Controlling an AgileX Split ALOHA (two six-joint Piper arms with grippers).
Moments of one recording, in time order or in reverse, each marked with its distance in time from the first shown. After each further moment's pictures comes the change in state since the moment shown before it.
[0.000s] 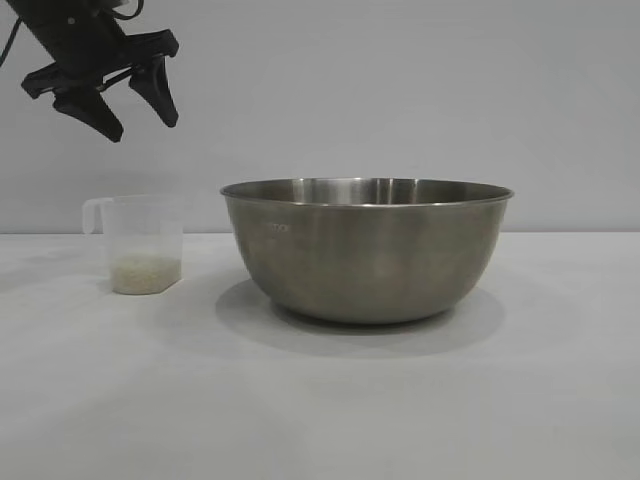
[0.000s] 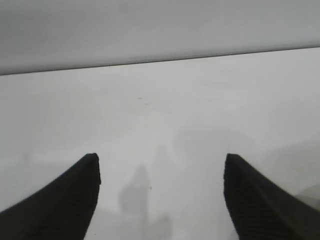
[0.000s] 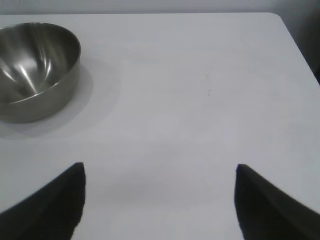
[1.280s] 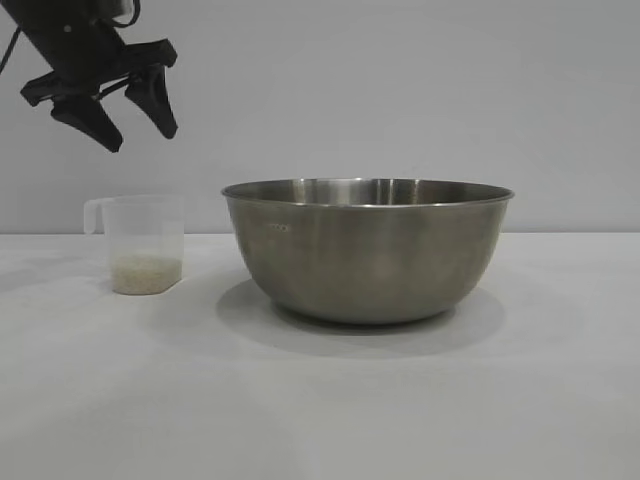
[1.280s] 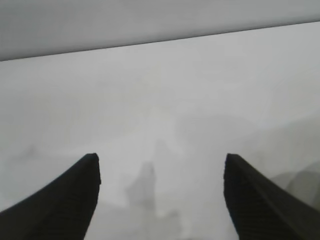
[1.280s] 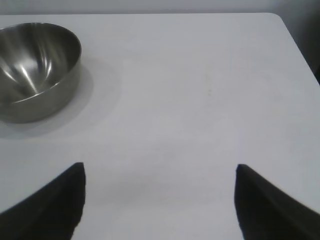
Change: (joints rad) left arm 0.000 -0.002 0.098 0.000 0.023 0.105; right arm 0.000 0.000 0.000 0.000 0.000 0.000
